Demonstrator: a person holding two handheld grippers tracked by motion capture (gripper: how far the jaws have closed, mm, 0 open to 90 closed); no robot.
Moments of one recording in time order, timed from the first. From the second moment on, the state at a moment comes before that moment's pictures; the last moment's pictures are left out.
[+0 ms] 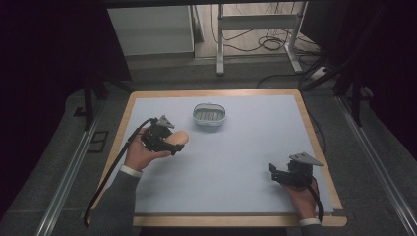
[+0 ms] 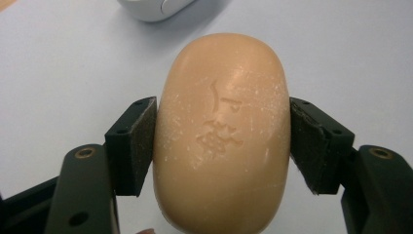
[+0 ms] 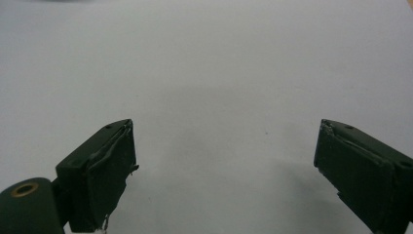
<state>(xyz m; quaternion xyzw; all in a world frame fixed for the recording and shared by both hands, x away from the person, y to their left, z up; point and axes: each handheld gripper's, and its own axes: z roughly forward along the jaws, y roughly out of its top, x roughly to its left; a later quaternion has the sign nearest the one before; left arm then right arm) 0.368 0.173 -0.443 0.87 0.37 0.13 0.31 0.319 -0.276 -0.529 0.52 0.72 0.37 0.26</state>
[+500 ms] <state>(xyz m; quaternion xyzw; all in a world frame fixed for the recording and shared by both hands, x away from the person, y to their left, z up) 0.376 0.166 -0.437 0.87 0.36 0.14 0.30 0.319 -0.276 -0.529 0.52 0.72 0.37 0.26</state>
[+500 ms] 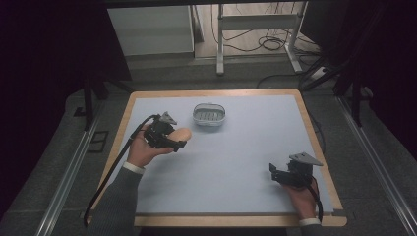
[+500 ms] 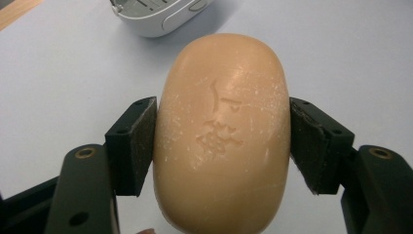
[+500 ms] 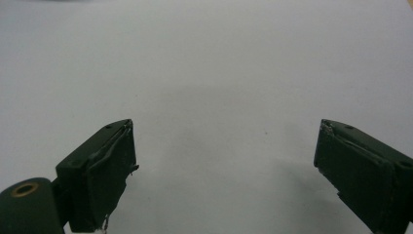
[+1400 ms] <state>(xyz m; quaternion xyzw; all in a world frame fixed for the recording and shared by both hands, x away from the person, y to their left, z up) 0.390 0.159 -0.430 0.87 0.35 0.13 0.31 0.319 -0.276 -0.529 0.52 0.72 0.37 0.26</state>
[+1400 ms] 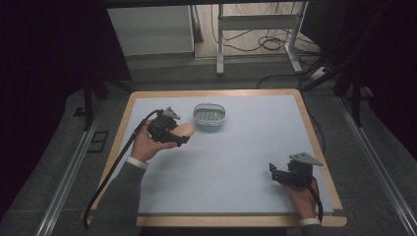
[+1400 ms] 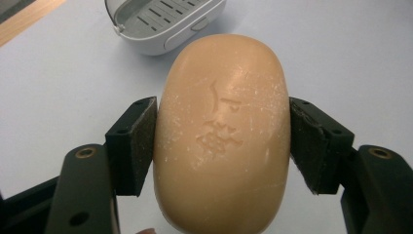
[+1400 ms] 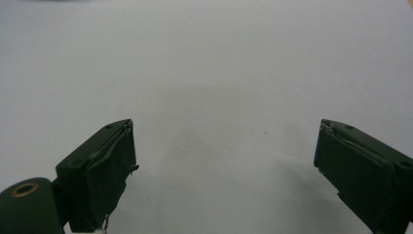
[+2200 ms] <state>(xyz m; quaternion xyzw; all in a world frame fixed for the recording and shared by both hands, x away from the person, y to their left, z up) 0.409 0.143 -0.421 0.88 0.34 0.14 0.31 0.320 -0.276 -0.529 0.52 0.72 0.37 0.26</state>
